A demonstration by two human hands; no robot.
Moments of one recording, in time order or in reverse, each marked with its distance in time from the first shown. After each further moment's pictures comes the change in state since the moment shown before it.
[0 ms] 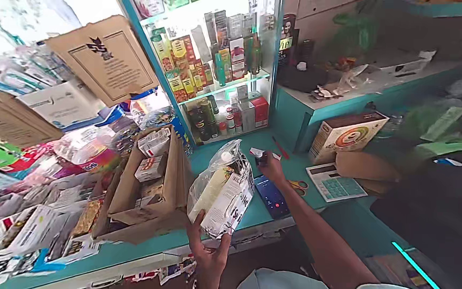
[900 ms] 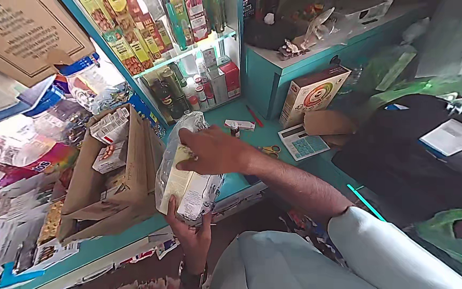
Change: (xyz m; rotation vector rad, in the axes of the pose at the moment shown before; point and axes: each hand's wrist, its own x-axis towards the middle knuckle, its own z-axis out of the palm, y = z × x) left_hand -0.008 0.018 0.002 0.071 -0.091 0.063; right_hand -0.113 -0.230 -0.104 -0.221 -0.481 -0.603
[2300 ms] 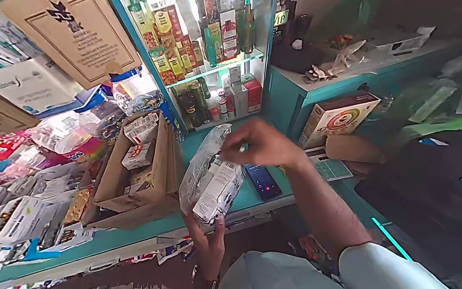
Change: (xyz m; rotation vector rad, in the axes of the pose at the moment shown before) left_hand -0.009 -0.001 0.012 -0.161 0.086 -0.131; right_hand -0.013 0.045 -0.026 0.443 0.280 -0.428
